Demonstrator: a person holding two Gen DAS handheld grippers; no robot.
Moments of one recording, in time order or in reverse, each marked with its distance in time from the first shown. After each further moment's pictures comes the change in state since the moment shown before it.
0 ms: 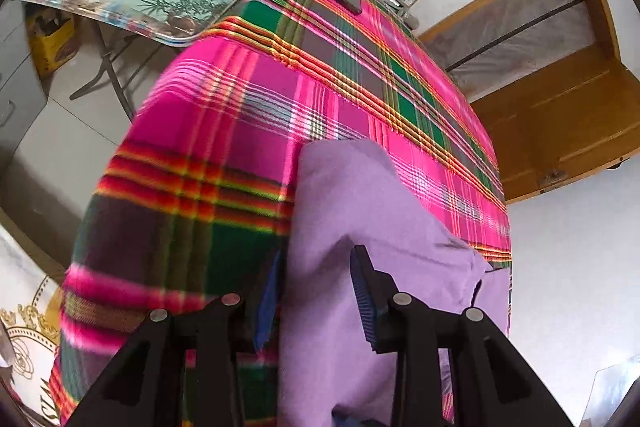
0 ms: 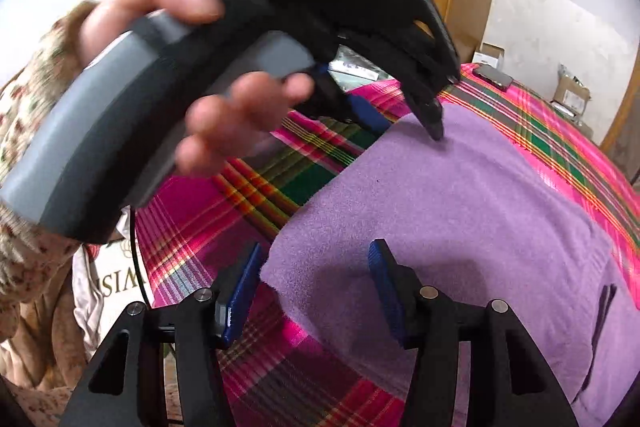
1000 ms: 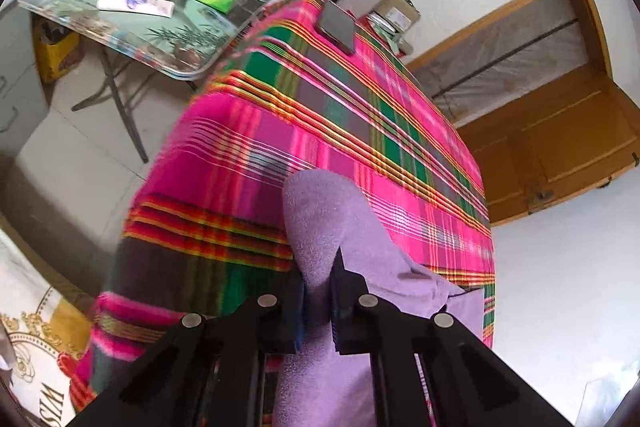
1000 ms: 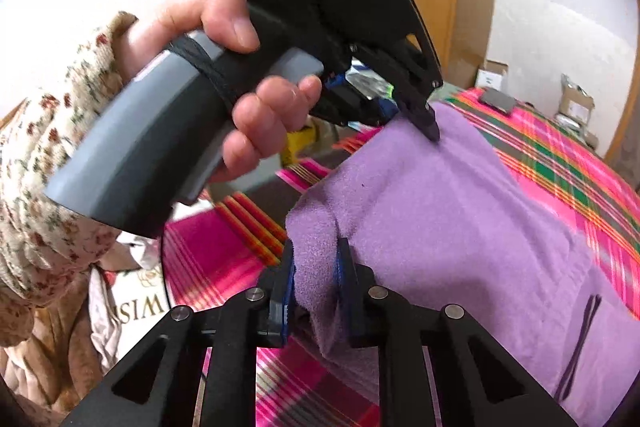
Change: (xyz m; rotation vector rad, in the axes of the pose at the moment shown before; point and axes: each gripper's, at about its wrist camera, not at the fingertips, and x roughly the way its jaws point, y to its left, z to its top) left arm -0.049 -0.002 0.016 -0.021 -0.086 -0.012; right arm -0.008 0.002 0.025 0.021 -0.099 0.068
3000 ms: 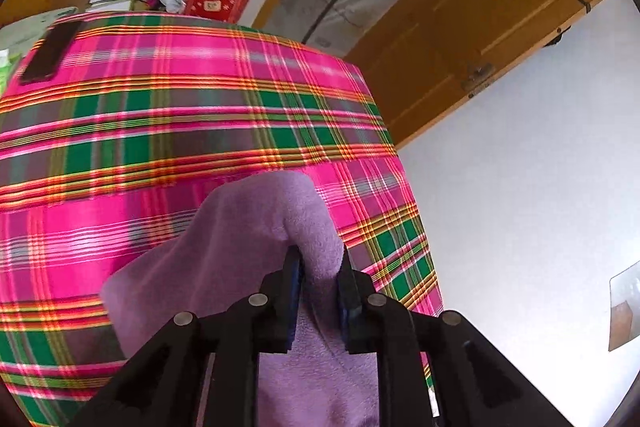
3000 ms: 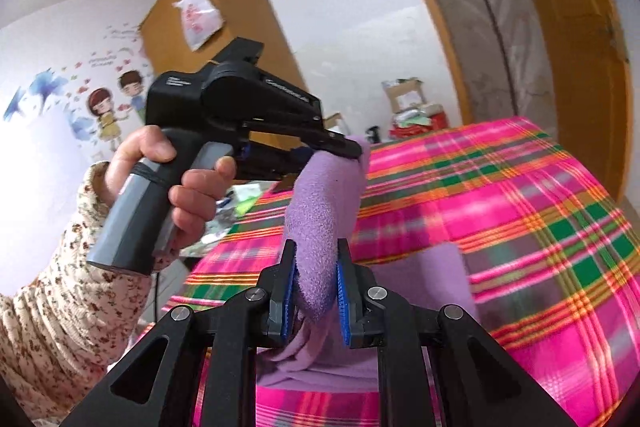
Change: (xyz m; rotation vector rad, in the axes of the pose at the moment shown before) left arm 0.128 -0.330 -0.057 0.423 0.228 -0.093; right arm -0.240 -0.190 -0.101 0.617 -0.411 -0.293
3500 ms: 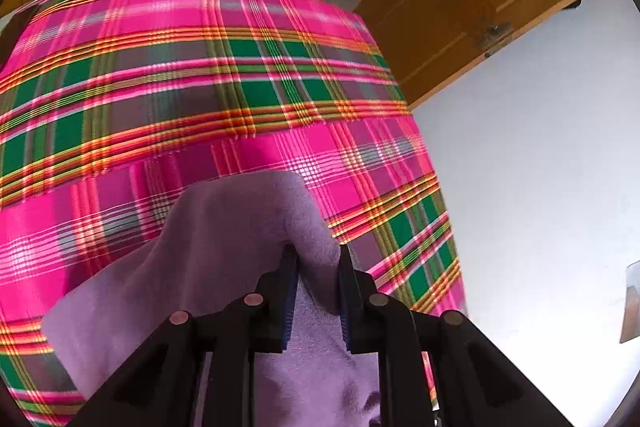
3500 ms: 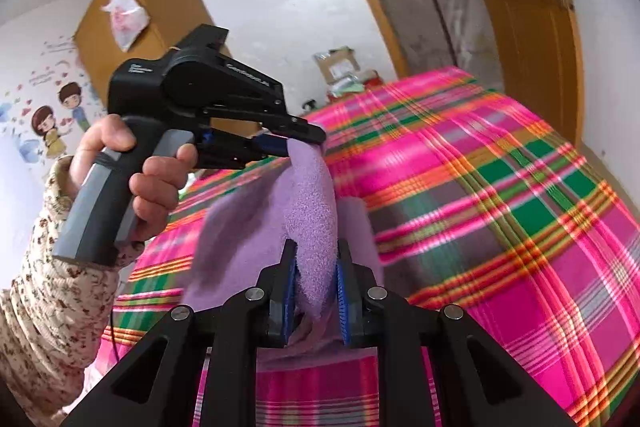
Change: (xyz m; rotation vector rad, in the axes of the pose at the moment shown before) left arm 0.097 -0.015 0.002 0.023 0.137 0.038; right arm 0.008 -0.069 -0.026 0.147 0.091 -0.152
